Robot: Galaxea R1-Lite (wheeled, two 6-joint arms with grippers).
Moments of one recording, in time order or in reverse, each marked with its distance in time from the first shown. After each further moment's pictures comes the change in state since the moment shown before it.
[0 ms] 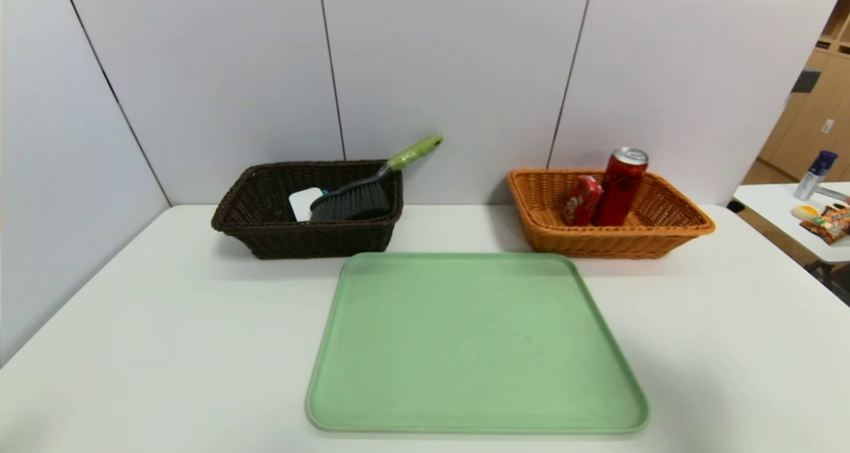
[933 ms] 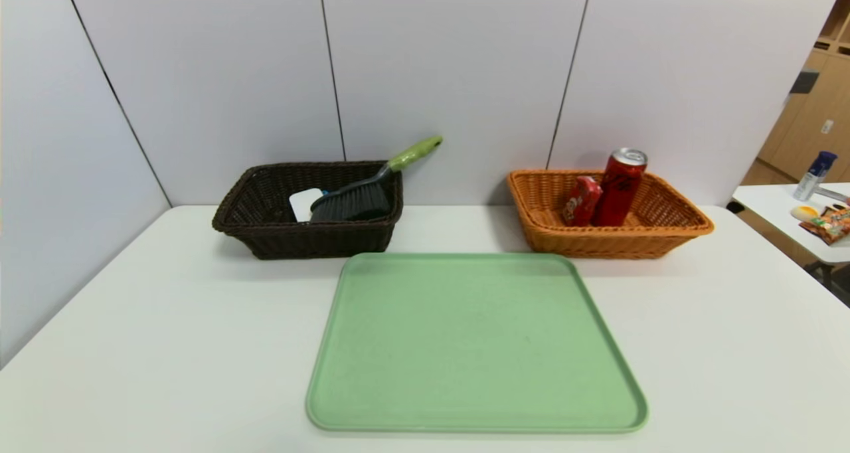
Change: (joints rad) left arm 0.061 -0.631 0.434 -0.208 -0.080 0.375; right arm 0.001 -0.641 0.244 0.009 0.138 0.015
